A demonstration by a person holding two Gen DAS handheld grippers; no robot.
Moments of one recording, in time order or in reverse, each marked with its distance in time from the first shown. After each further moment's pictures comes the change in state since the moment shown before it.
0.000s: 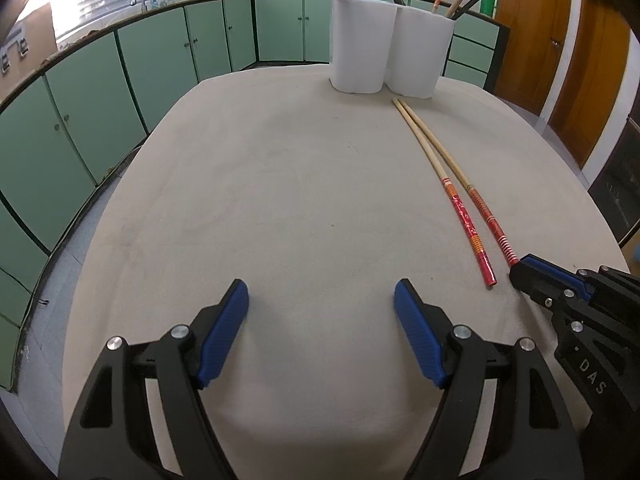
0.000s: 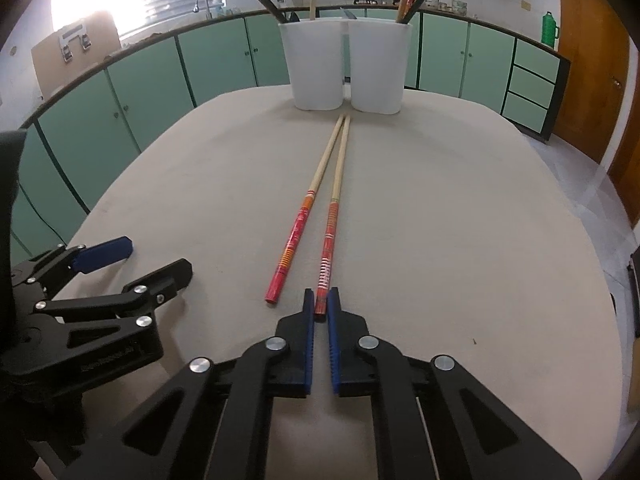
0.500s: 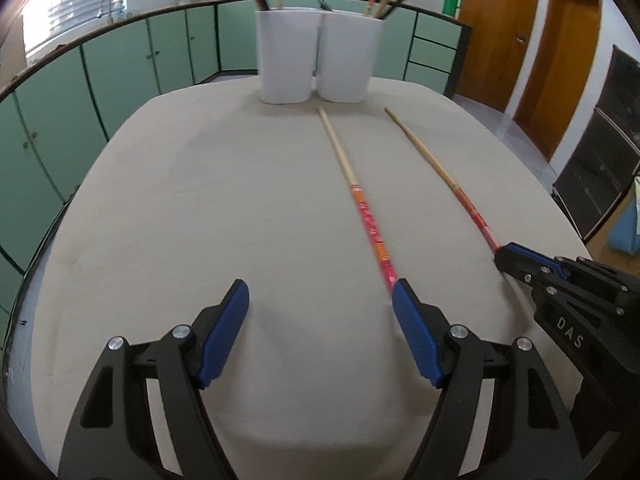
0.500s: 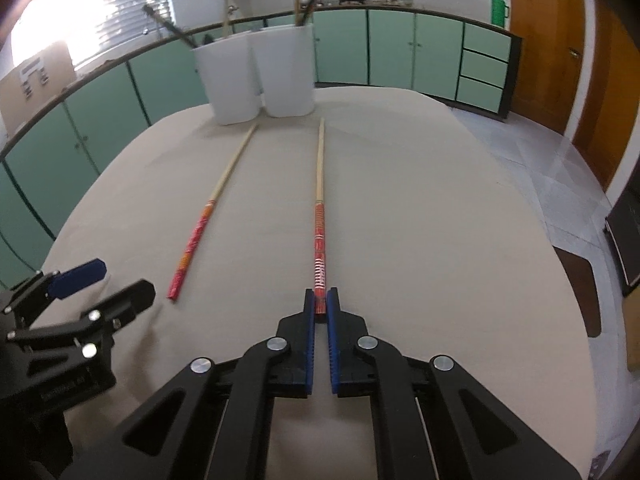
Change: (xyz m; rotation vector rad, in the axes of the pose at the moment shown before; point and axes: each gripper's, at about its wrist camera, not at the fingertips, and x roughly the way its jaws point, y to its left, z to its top) left arm -0.004 -0.053 0.000 0.057 -0.020 -0.119; right arm -0.013 -0.064 -0.007 0.128 -0.016 -0.107
